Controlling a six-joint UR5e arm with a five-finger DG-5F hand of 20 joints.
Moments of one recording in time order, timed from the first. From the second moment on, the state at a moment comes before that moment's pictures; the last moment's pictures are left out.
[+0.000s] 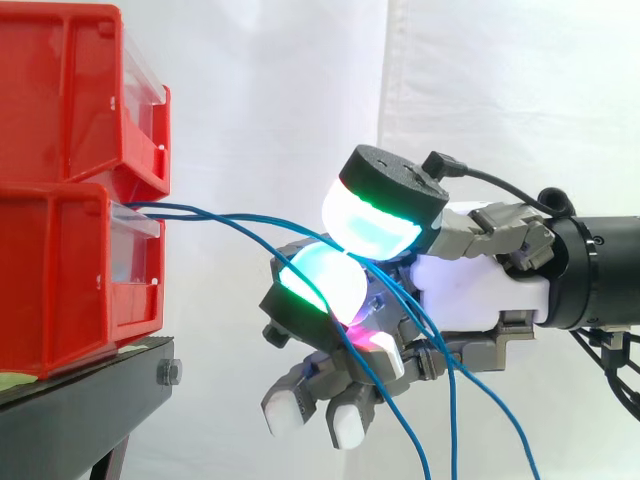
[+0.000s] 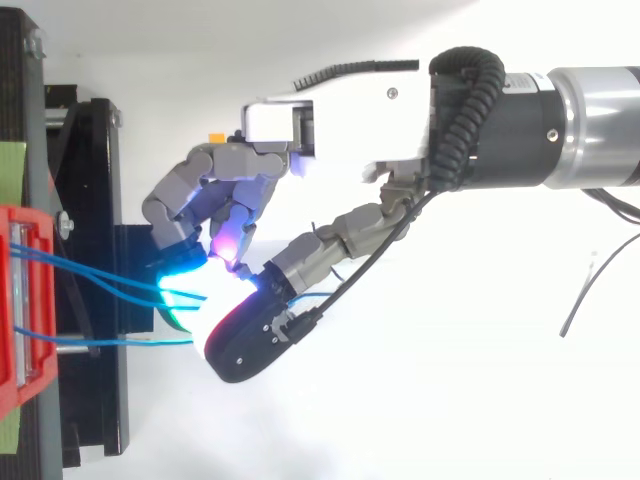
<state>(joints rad) 0.04 -2.34 -1.10 -2.84 -1.62 -0.27</state>
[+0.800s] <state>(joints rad) 0.04 -2.34 -1.11 -2.88 -1.62 -0.27</state>
